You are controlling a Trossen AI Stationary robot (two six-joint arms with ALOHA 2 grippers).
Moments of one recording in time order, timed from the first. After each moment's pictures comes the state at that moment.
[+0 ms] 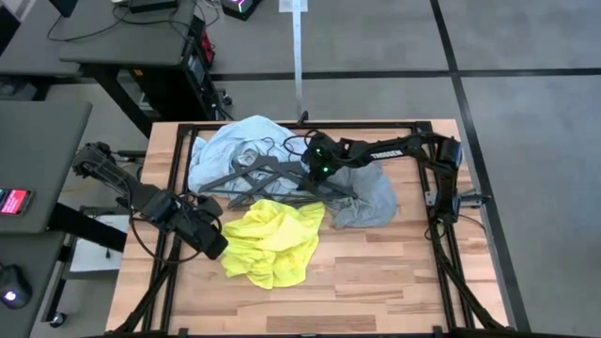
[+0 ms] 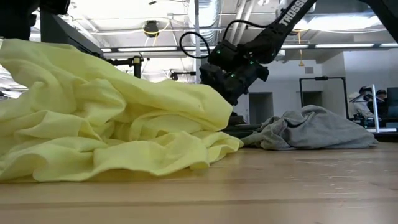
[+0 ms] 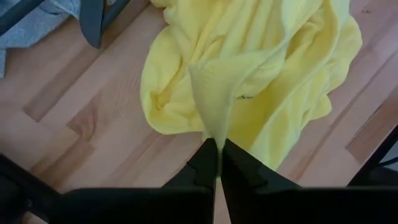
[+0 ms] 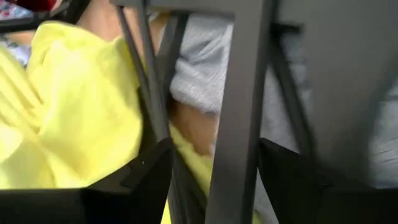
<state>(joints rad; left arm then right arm) -0.57 1.09 1.01 -1.16 -0.23 -1.32 -0.36 1.95 1.17 -0.04 -0.50 0.42</state>
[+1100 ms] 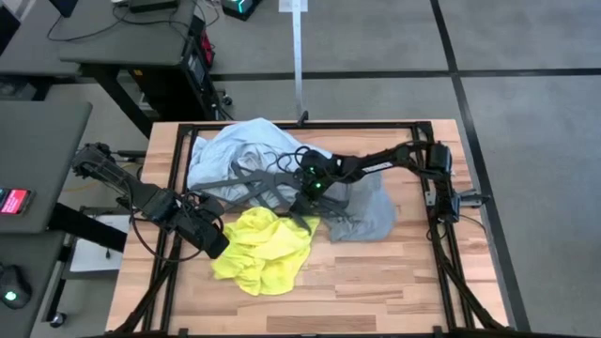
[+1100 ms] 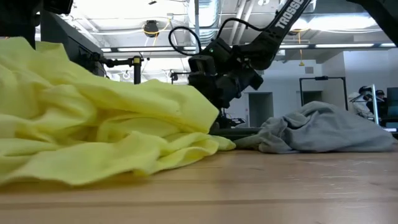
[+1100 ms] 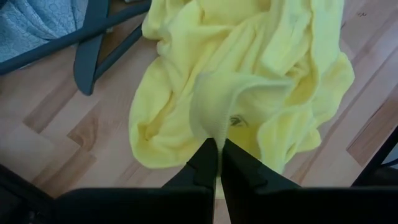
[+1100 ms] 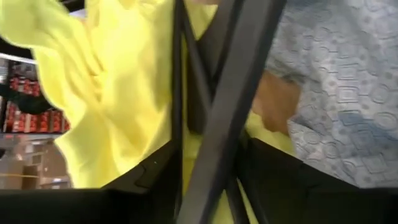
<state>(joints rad) -0.56 1.09 1.01 -1.15 -0.24 -1.29 -0.24 2.04 1.17 0.17 -0.65 0.67</state>
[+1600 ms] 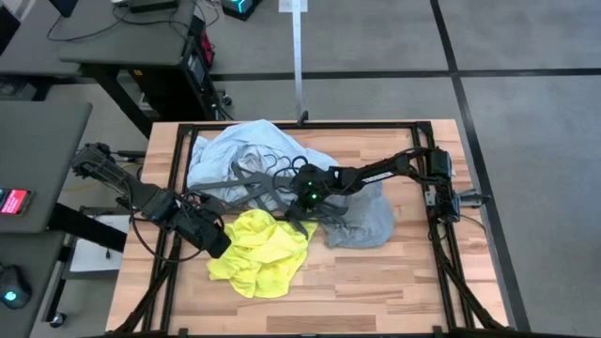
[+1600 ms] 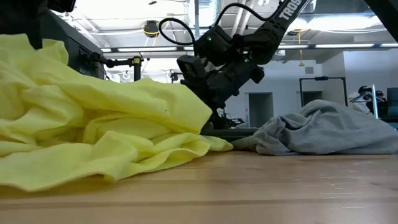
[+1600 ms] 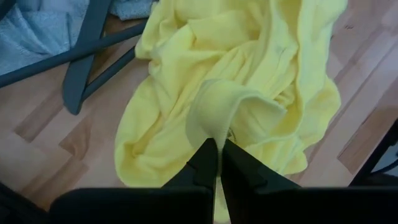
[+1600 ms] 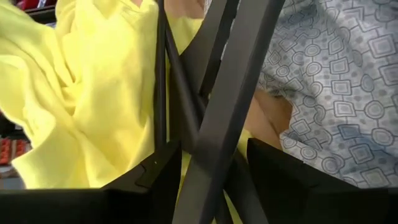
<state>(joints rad) -0.56 1.09 1.01 -1.10 -0.29 -1.29 -0.12 2.03 1.17 0.16 -0.36 0.72</state>
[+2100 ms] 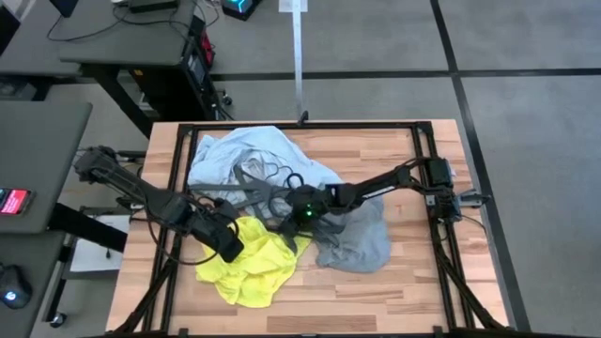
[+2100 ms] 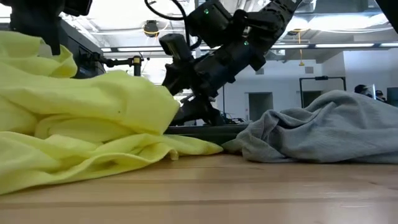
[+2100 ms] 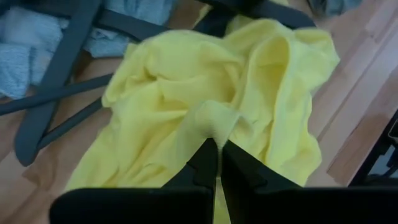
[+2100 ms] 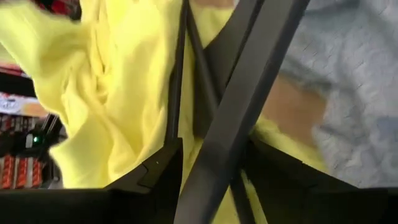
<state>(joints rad) -0.51 1.20 1.01 -0.97 -0.24 -1.20 0.02 2.04 1.22 0.22 -0.20 0.88</state>
